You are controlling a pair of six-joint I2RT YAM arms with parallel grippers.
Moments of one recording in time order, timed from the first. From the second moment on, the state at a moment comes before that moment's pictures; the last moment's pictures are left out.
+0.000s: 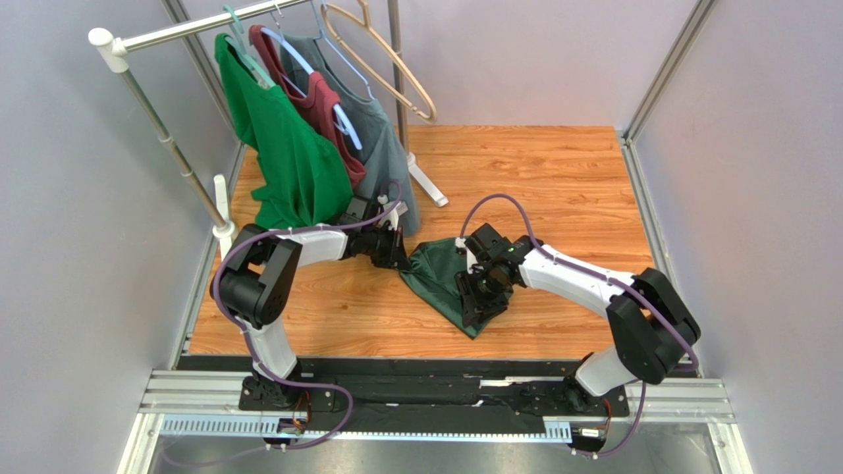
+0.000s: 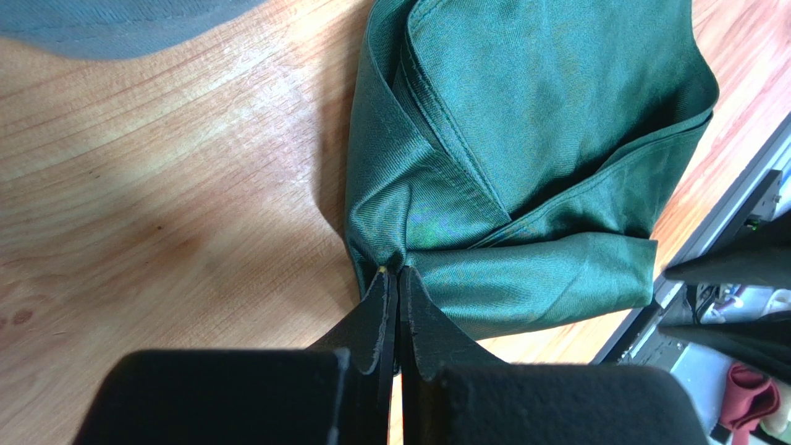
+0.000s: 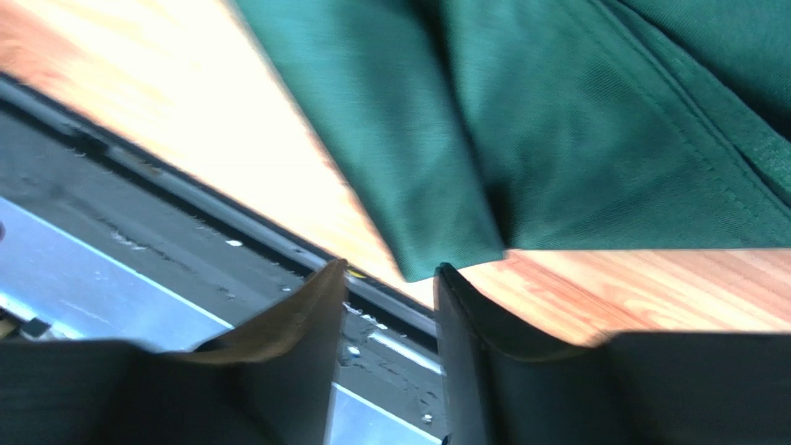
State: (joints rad) left arm -0.44 1.79 0.93 -0.09 0.56 -0.30; right arm 0.70 1.51 0.90 -0.71 -0.31 0.40
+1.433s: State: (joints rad) left arm -0.44 1.79 0.93 -0.09 0.56 -0.30; right arm 0.94 1.60 0.95 -0.66 -0.03 0.37
